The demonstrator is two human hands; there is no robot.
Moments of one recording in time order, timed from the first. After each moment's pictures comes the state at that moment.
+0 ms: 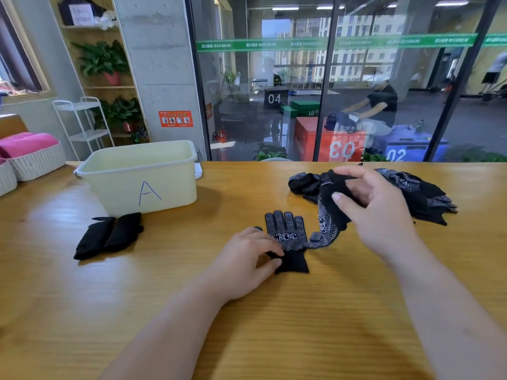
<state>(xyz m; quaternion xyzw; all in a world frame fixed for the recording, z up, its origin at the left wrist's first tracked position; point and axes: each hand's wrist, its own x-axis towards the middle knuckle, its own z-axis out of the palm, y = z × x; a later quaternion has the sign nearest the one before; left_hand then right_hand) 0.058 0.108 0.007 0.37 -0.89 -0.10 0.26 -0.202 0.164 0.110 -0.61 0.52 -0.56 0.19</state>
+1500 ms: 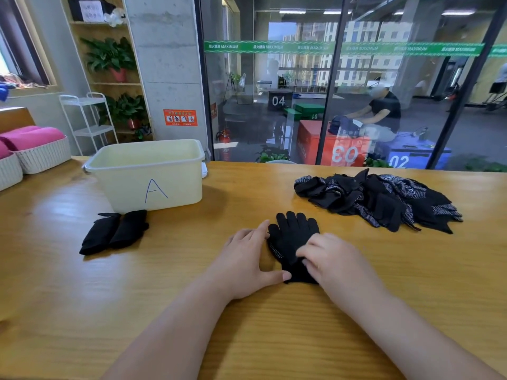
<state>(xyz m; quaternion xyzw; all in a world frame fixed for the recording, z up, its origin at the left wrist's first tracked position) 0.062 0.113 0.012 0.50 -0.84 -0.12 0.18 -0.172 0.157 0.018 -0.81 0.51 -0.24 -0.14</state>
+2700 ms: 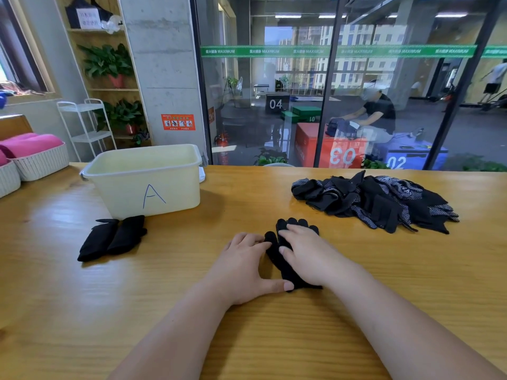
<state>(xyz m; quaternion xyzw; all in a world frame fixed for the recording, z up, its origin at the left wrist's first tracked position) 0.061 0.113 0.010 0.51 -0.85 -0.08 0.14 -0.141 0.110 0.035 -0.76 0.64 -0.06 0.10</state>
